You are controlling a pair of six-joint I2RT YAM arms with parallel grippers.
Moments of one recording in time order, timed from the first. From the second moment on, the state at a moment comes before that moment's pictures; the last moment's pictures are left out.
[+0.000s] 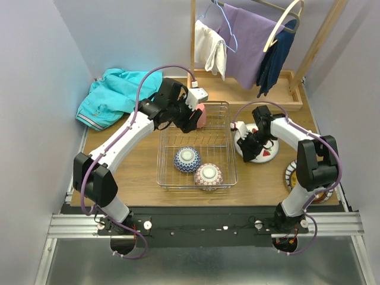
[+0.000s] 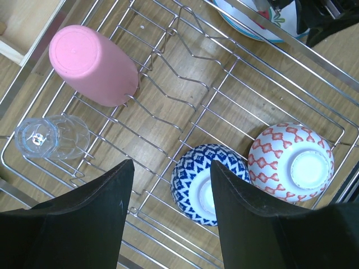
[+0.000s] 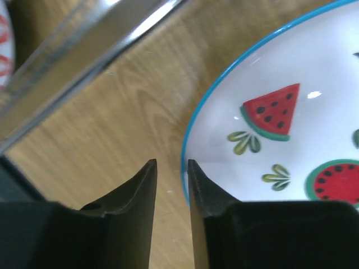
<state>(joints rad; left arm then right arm) -0.55 1.60 1.51 -0.67 0.36 0.27 0.21 1.72 1.11 -0.83 -0.44 -0.75</state>
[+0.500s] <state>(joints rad) -0.55 1.59 1.49 -0.66 0.35 0.28 -0.06 1.64 1.19 -0.80 -0.51 -0.51</state>
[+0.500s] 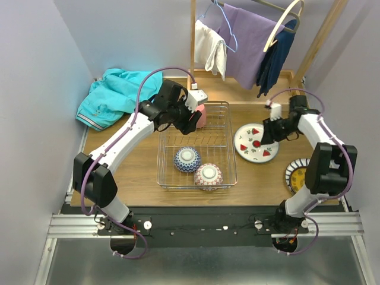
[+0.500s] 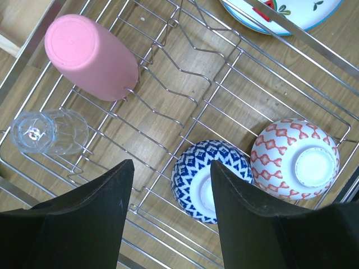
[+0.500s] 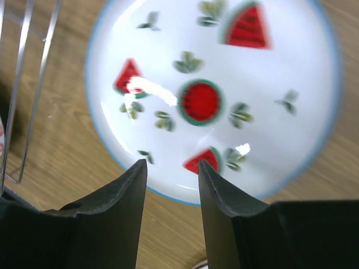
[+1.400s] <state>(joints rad) -0.55 1.59 1.48 -0.68 0.30 0.29 -0.38 2.04 1.42 -0.77 -0.68 -0.47</state>
